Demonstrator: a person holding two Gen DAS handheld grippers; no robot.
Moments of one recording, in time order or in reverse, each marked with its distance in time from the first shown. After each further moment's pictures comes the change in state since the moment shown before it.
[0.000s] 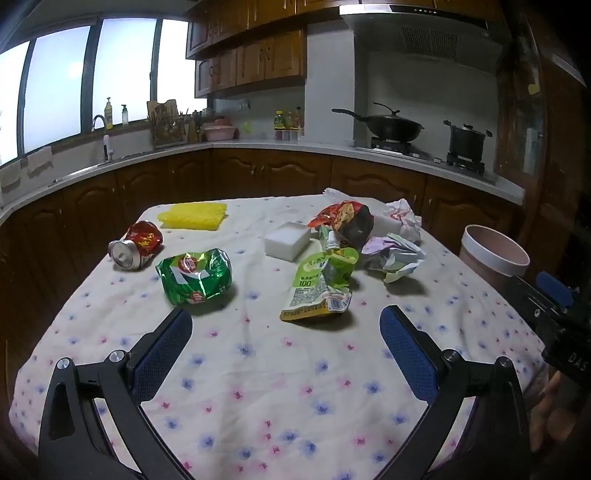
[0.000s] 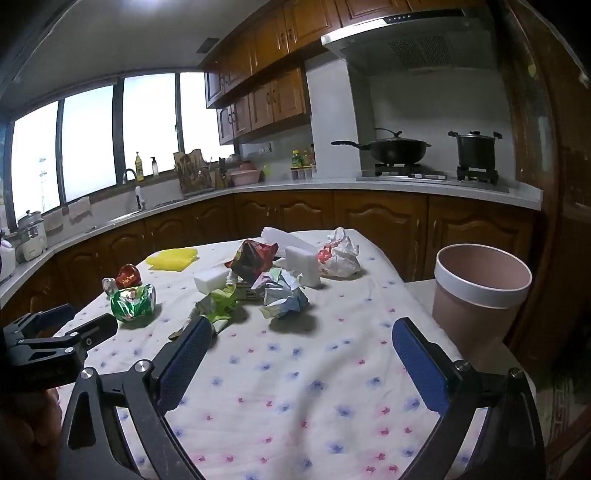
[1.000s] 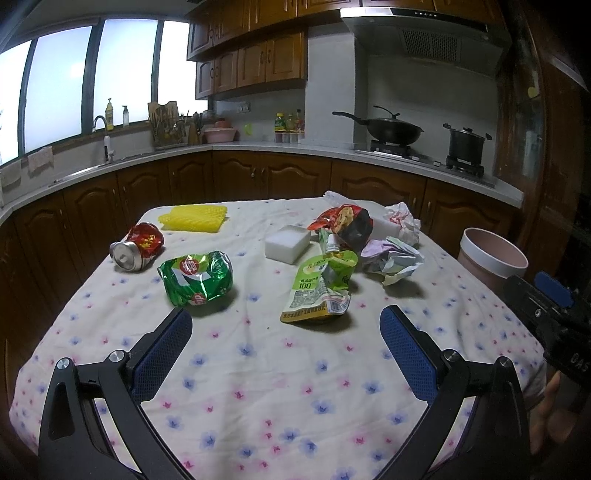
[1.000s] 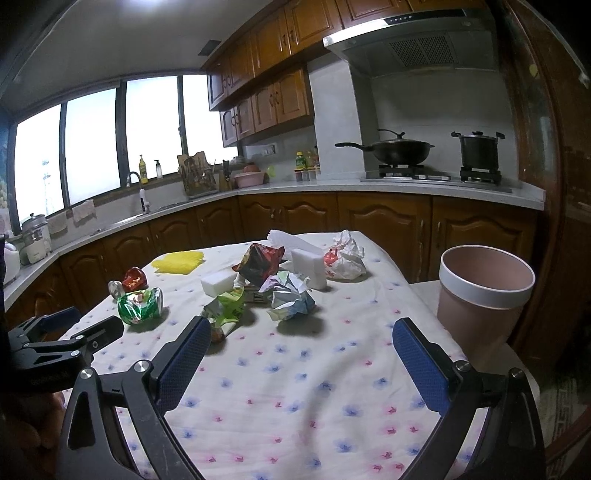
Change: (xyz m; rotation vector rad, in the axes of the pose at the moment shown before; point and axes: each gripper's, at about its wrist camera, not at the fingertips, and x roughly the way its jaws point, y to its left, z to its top) left arm -0.005 0.000 0.000 0.000 -0.010 -0.002; right arm -0.002 0.008 0.001 0.001 -0.006 0.012
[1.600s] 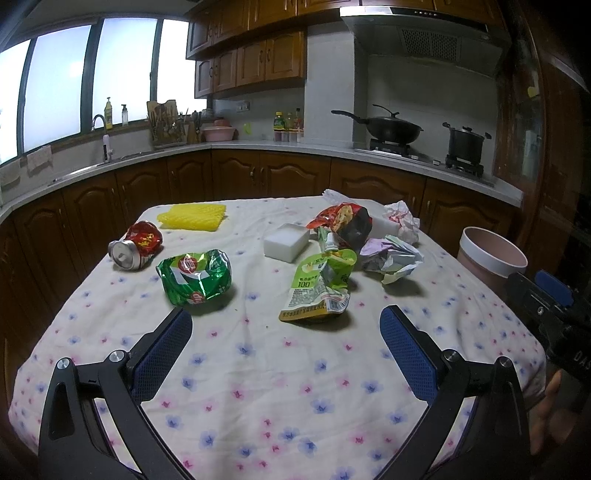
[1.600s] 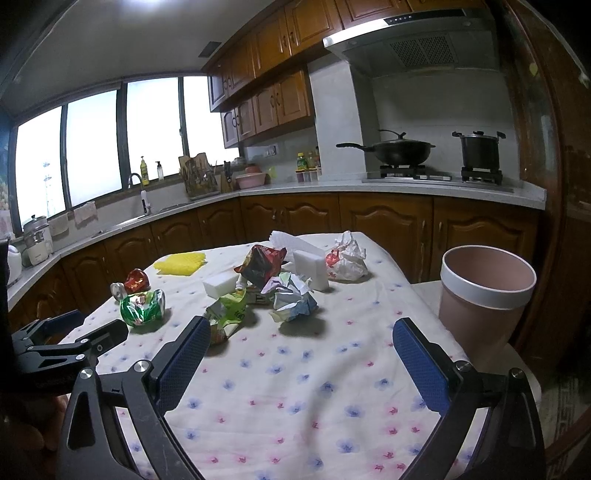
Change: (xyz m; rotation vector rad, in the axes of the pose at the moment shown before) left arm 0.000 -0.001 0.000 0.000 0.002 -0.003; right arm -0.002 0.003 0.002 0.004 -0.001 0.004
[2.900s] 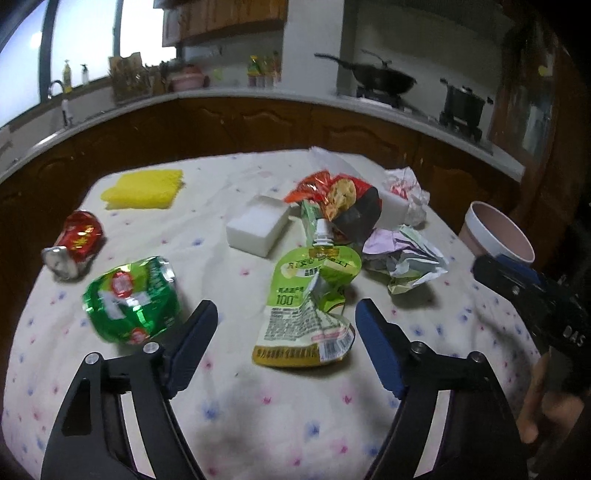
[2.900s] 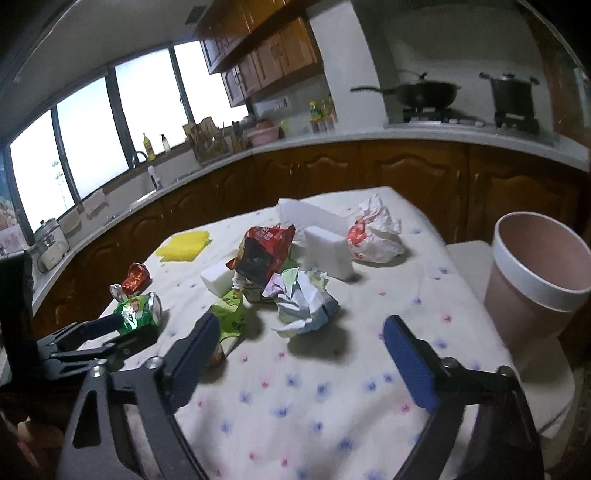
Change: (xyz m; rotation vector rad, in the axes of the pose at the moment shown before) left arm 0.112 -0.007 0.047 0.020 0.267 -0.115; right arm 0.105 -0.024 0.034 0.089 0.238 0.132
